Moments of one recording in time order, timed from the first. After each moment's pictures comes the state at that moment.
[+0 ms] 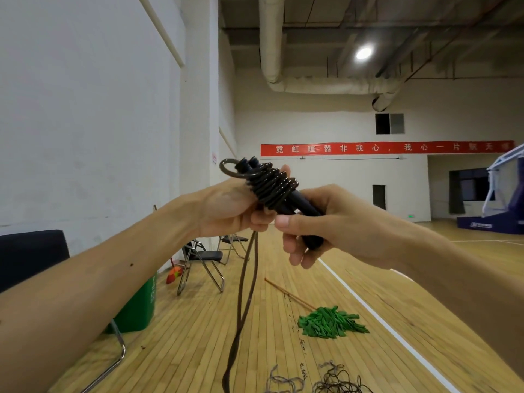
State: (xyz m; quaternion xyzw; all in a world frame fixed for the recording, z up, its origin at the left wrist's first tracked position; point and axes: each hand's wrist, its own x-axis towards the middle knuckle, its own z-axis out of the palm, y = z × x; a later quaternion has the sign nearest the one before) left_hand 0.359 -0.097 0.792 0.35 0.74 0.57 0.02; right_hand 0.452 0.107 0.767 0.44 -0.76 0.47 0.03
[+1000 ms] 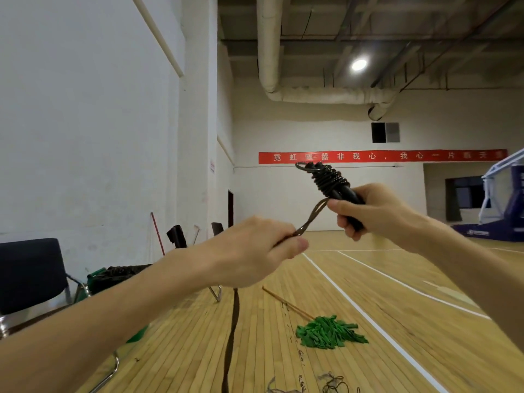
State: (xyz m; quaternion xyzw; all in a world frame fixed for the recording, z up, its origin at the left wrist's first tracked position) left_hand 0.432 -0.065 0.759 0.37 0.89 0.14 -0.24; right_hand 0.387 0.168 0.782 0.23 -0.80 0.50 0.23
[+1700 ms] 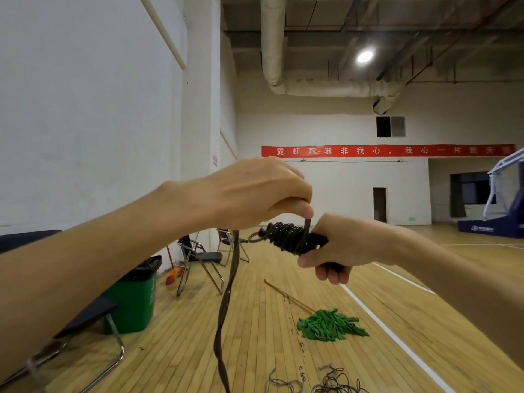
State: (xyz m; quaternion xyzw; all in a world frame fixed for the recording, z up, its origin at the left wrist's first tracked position) left_hand 0.446 -0.064 0.815 0.47 0.78 -0.12 -0.39; right_hand 0.412 0.123 0.765 0.24 -0.93 0.27 0.02
